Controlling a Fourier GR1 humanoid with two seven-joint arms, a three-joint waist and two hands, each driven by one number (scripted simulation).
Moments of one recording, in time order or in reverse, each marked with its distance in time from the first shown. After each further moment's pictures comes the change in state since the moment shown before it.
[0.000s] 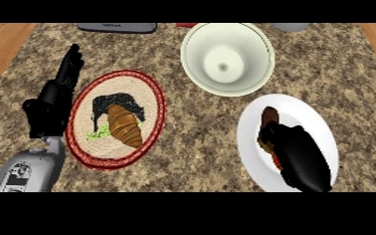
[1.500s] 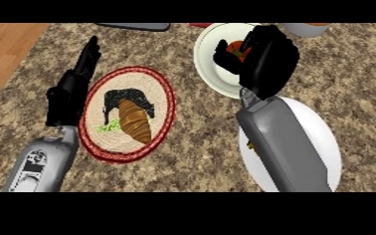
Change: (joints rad) left arm -0.086 -0.025 -0.046 0.041 -0.021 -0.019 0.029; right arm -0.818 0.059 0.066 0.381 -0.138 -0.468 1.259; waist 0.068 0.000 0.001
